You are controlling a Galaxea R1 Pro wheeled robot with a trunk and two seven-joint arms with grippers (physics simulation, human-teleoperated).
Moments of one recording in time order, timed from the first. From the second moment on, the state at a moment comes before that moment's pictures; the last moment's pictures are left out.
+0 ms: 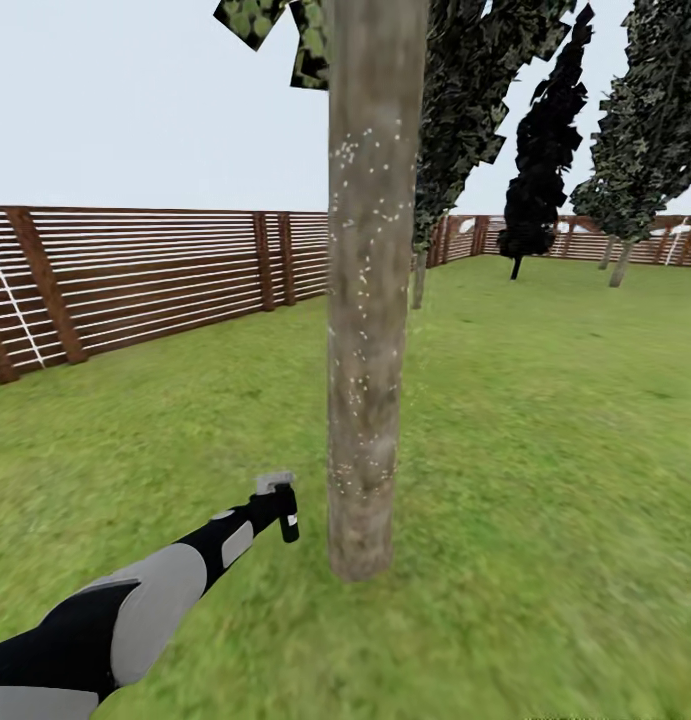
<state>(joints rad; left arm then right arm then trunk) -0.98 -0.08 0.18 -0.03 0.01 -0.10 -0.28 -0.41 -0.06 0.12 0.05 0.13 -0.17 -0.13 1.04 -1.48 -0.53</state>
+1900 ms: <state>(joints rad) -0.98 -0.08 0.18 -0.03 0.01 -0.10 -0.28 -0.40 -0.06 0.12 0.05 0.13 -0.17 -0.13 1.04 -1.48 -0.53</state>
